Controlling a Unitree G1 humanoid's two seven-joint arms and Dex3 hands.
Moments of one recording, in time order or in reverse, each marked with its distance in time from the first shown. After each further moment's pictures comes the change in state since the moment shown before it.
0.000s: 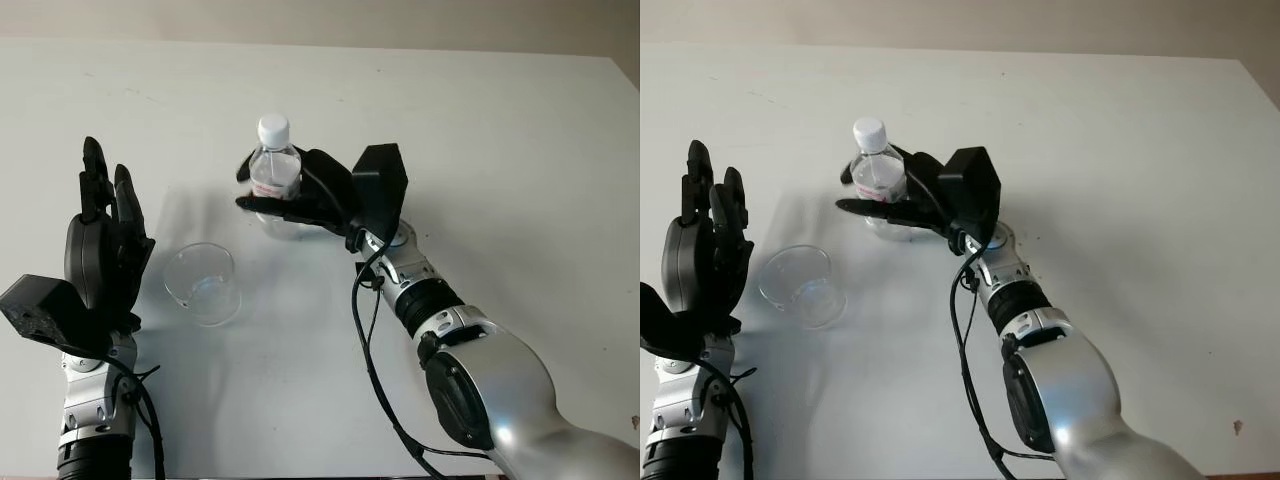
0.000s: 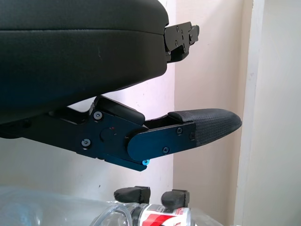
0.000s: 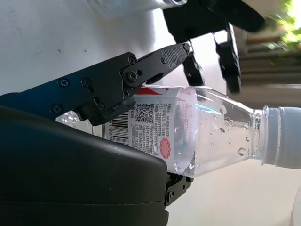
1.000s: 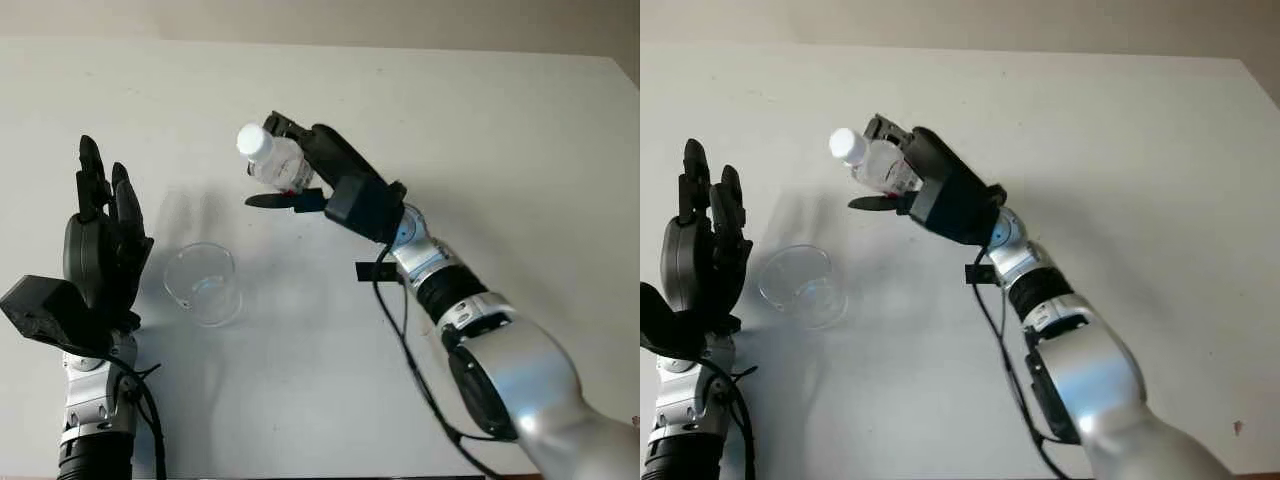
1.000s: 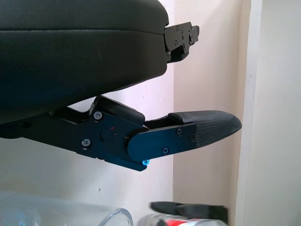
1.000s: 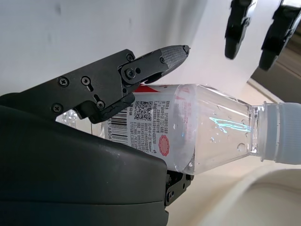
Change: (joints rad) left arm -0.005 -0.001 0.003 0.022 0.012 -0.024 0.007; right arm -0.059 -0.136 0.196 -0.040 -0.378 -0.252 -0.492
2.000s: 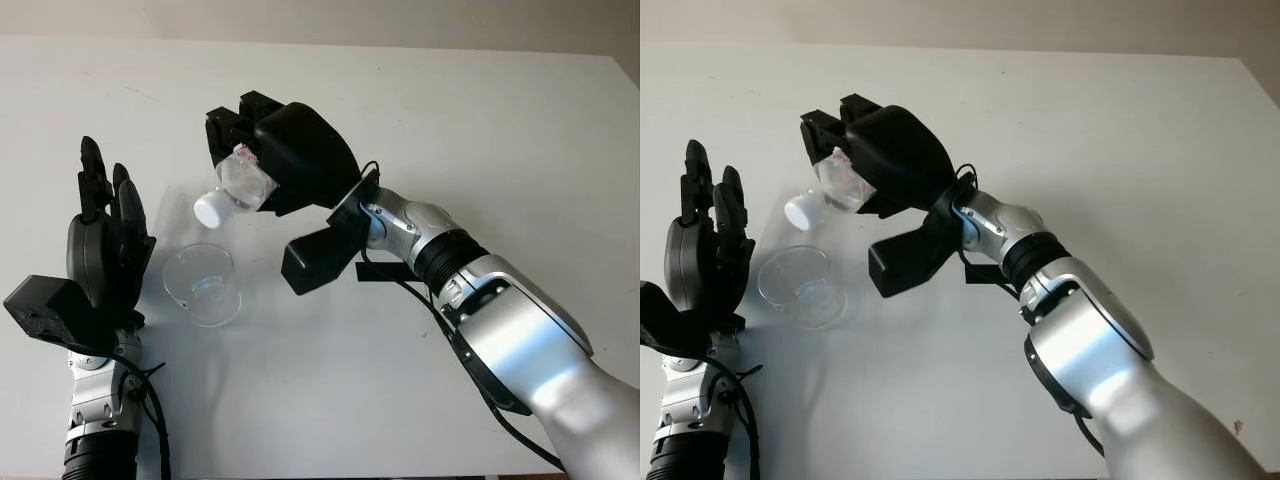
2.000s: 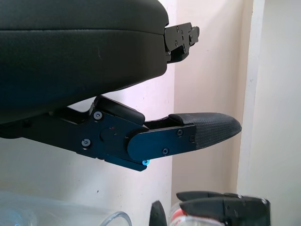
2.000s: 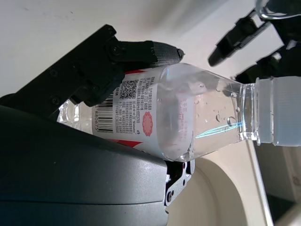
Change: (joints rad) left arm -0.013 -0.013 -0.004 0.017 0.000 -0.009 0.021; right arm -0.112 -0.035 0.362 0.050 -0.428 -0.134 -0.642
